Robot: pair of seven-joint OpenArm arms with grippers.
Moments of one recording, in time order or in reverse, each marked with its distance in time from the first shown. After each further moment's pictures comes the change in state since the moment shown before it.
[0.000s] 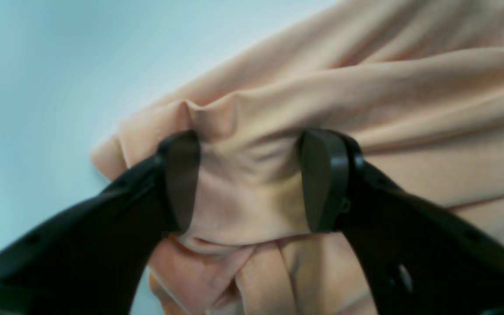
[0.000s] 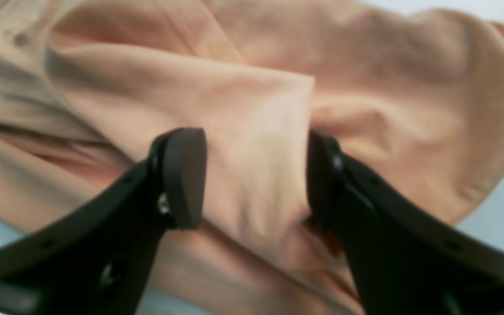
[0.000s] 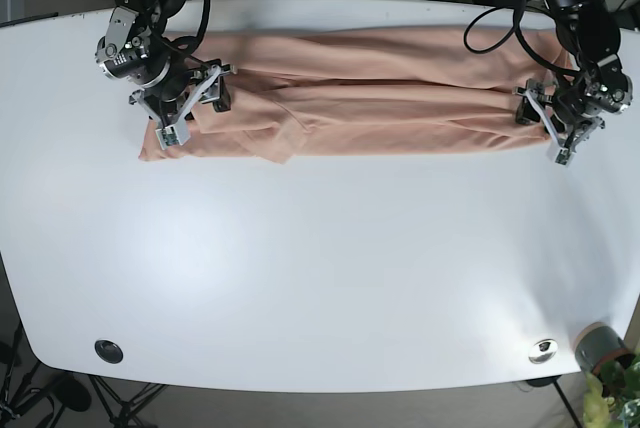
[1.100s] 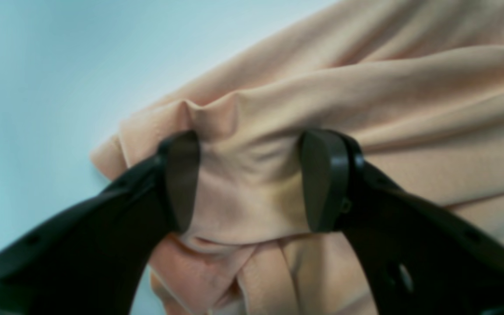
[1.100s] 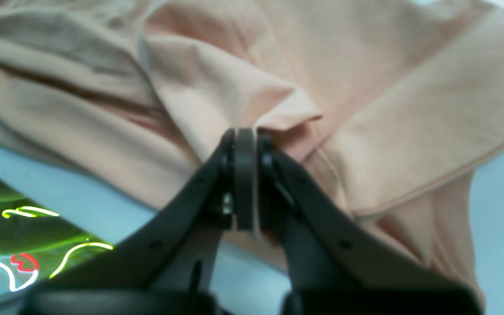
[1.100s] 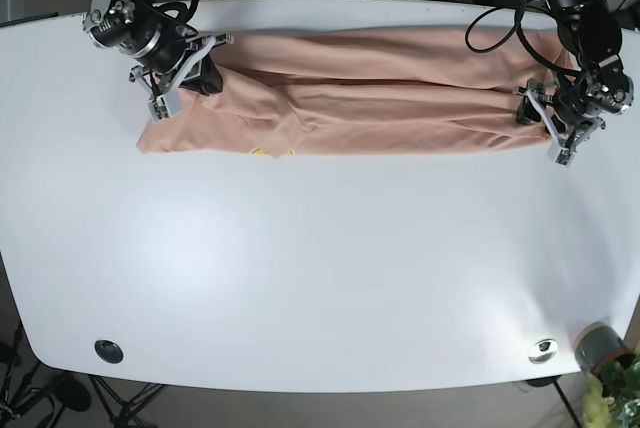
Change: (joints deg) left arm 0.0 -0.7 0.1 -0.2 -0.2 -0.1 -0.2; right arm -10.2 3.7 0.1 7.6 15.8 -0.3 -1.5
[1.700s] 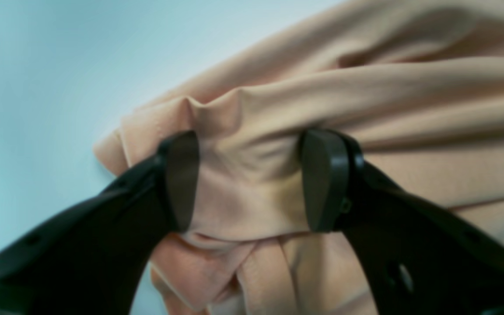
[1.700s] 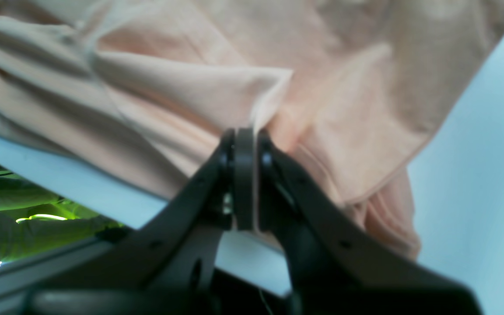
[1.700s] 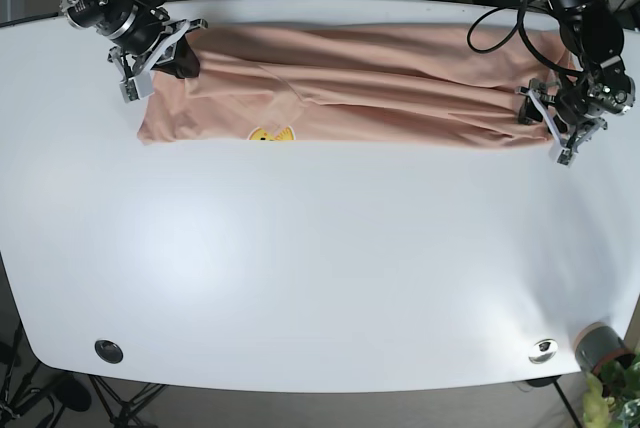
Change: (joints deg) left arm 0.0 -0.6 0.2 -0.1 0.0 -0.1 0.0; right arm -4.4 3.0 5.6 0.0 6.3 0.3 0.3
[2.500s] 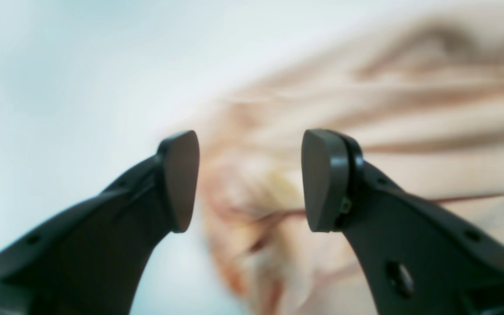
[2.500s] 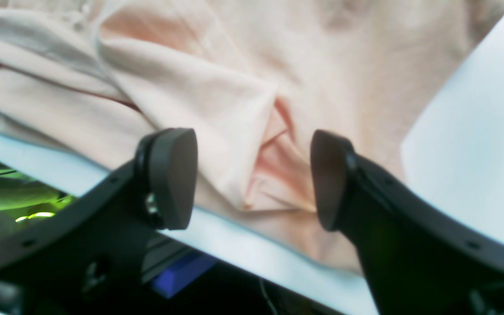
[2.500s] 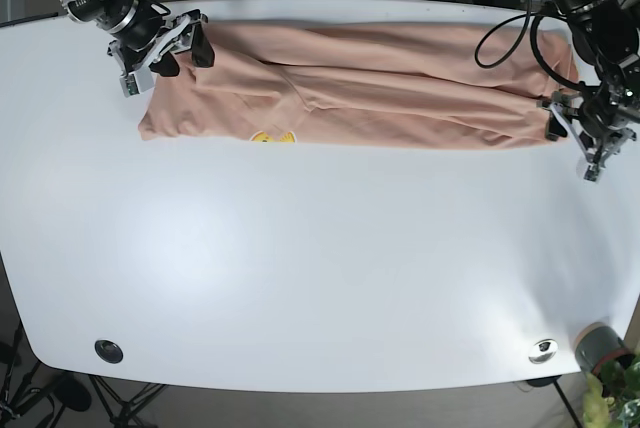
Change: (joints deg) left arm -1.5 -0.1 -5.9 12.0 -4.0 0.6 12.1; right arm -1.0 0.0 -1.0 1.0 0.3 -0.2 0.0
